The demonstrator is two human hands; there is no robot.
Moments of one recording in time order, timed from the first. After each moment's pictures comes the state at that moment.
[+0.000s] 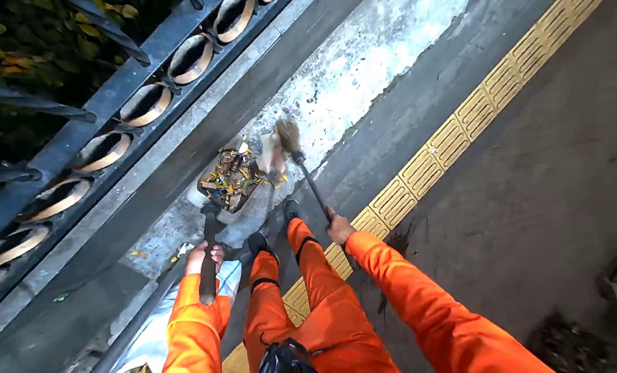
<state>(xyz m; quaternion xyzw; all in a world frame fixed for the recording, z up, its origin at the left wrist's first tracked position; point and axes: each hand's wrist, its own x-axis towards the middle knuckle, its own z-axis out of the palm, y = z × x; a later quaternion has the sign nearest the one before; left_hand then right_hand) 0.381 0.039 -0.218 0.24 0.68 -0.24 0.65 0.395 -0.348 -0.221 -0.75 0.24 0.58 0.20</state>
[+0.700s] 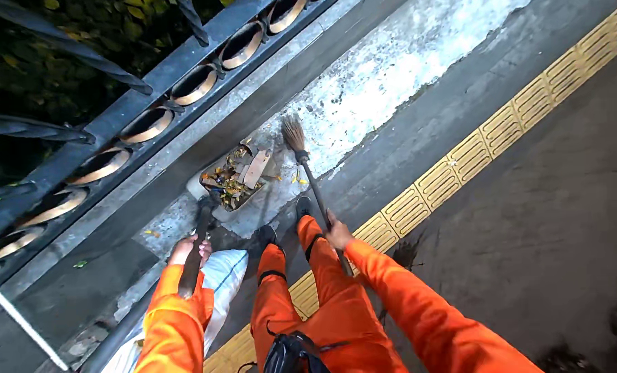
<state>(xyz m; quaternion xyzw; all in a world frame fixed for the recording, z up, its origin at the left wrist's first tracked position) 0.364 0.127 -0.208 0.26 0.69 -0.28 0.62 0.377 -0.282 -0.210 -0.76 0.21 0.57 0.23</state>
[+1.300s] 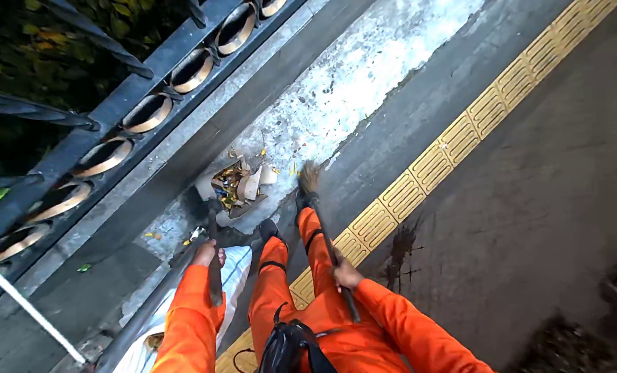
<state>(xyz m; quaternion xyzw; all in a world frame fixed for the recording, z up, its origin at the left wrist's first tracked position) 0.322 0.109 -0.210 0.46 0.63 -0.38 0.49 0.223 -0.264 -0.163 -0.61 0.42 0.56 0.38</state>
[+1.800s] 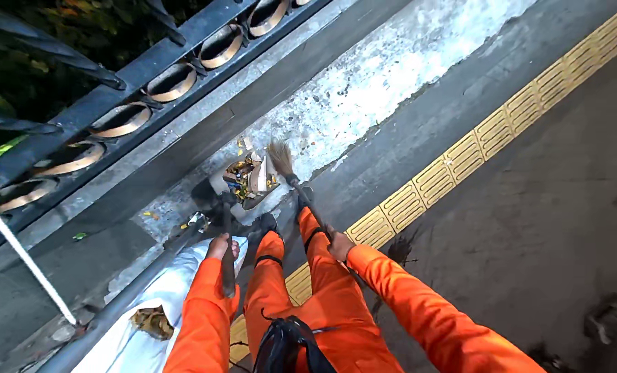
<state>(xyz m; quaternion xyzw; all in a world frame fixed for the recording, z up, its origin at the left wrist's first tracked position) 0.271 0.088 -0.221 0.36 0.67 -0.33 0.56 0.288 -0.262 -0.193 -0.75 0.14 0.63 0.13</state>
